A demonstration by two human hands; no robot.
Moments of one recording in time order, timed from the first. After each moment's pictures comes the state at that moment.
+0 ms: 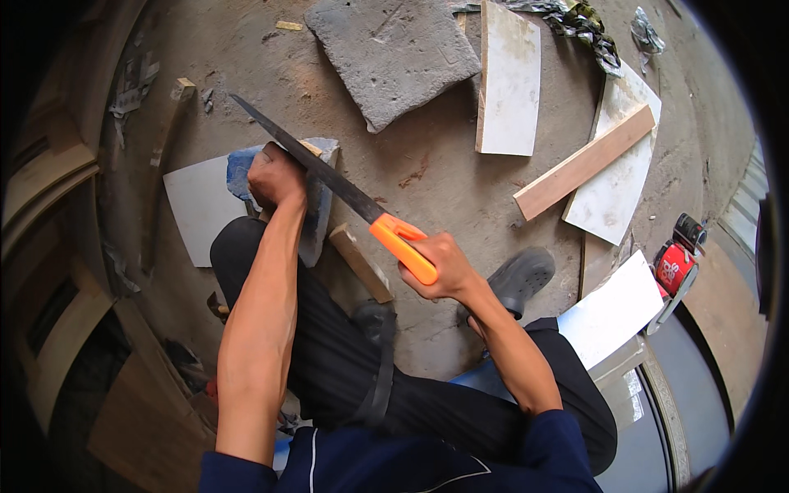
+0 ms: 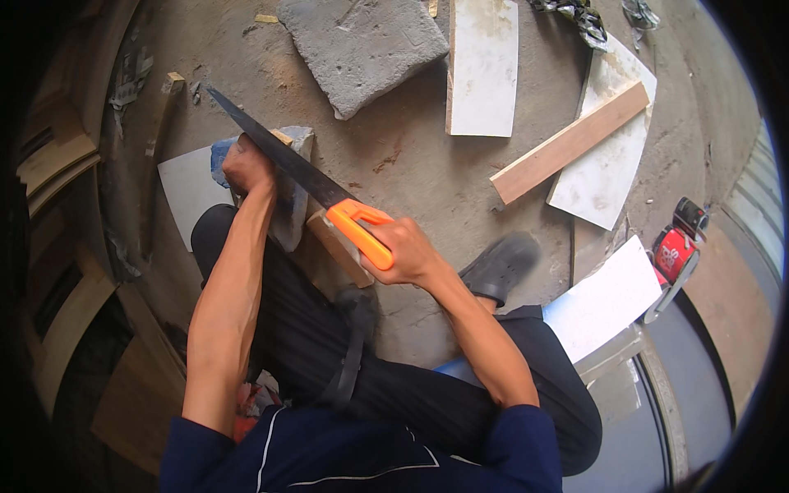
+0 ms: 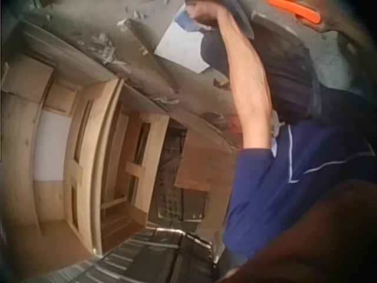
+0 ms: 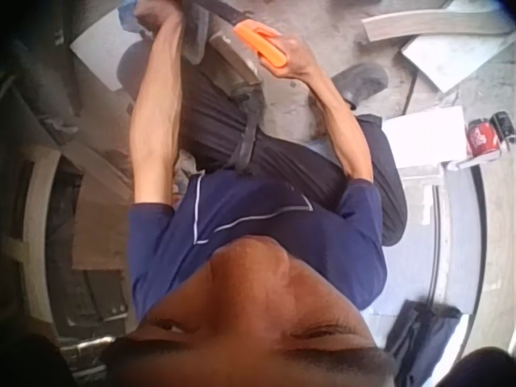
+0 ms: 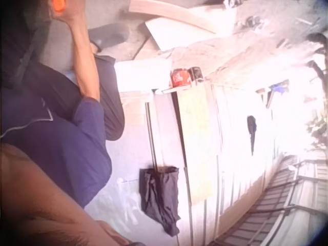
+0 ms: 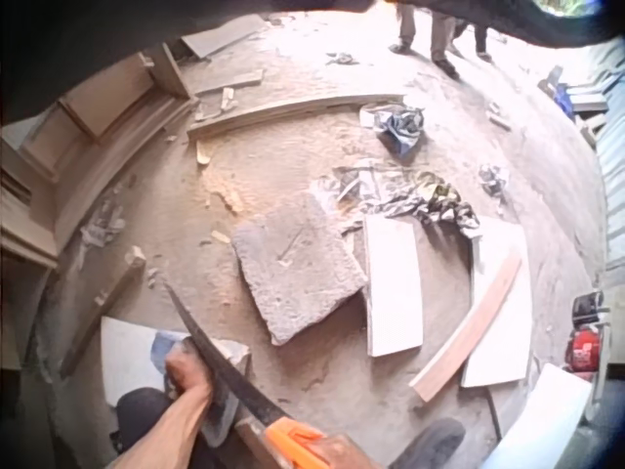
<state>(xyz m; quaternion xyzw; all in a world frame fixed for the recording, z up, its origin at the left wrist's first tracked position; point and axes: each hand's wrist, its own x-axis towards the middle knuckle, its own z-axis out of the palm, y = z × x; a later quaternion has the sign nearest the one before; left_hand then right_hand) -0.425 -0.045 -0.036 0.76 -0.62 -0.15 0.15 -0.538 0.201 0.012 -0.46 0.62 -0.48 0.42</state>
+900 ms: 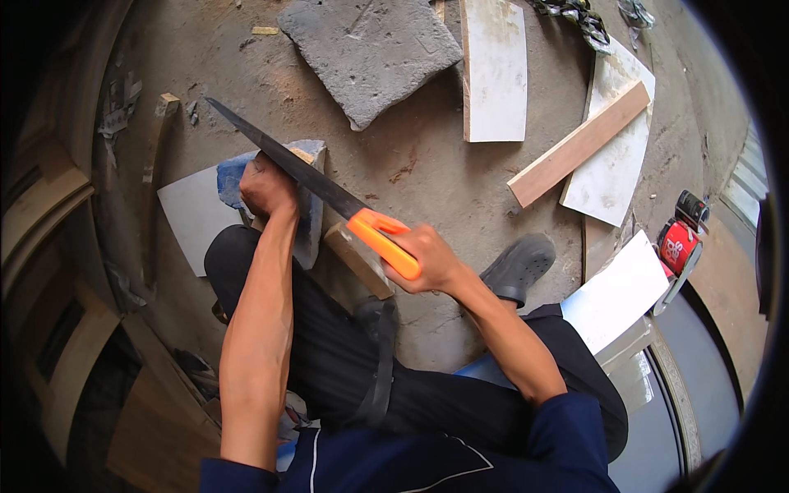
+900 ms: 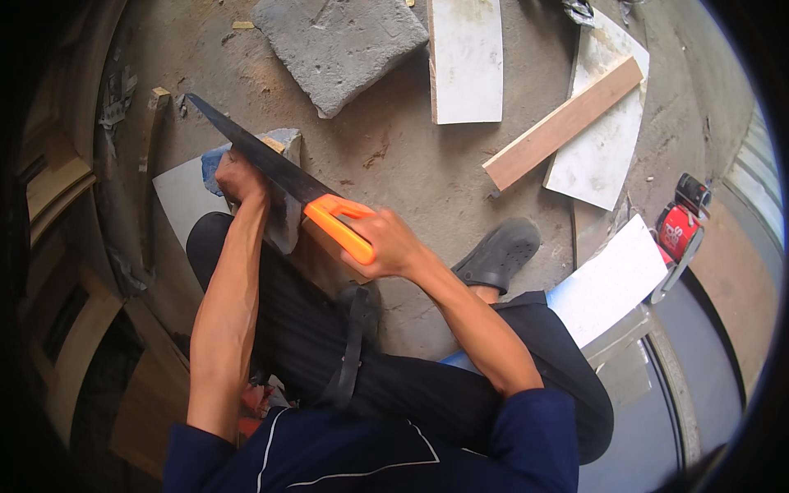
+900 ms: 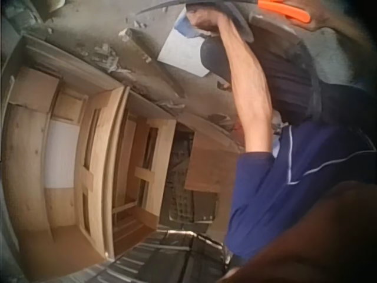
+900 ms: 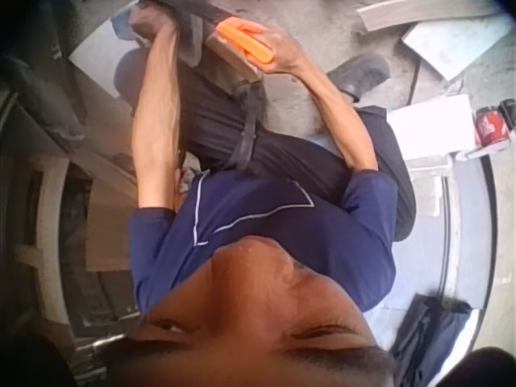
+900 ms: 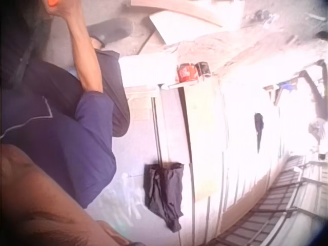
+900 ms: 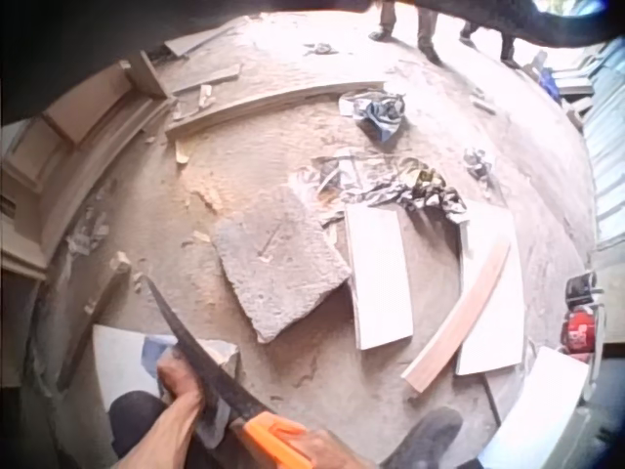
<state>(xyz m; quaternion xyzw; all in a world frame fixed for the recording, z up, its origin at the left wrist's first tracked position) -0.422 -0.040 -0.035 0.72 -0.66 -0.14 0.15 -0.529 0.194 0.001 -0.45 0.61 -0.49 0.43</state>
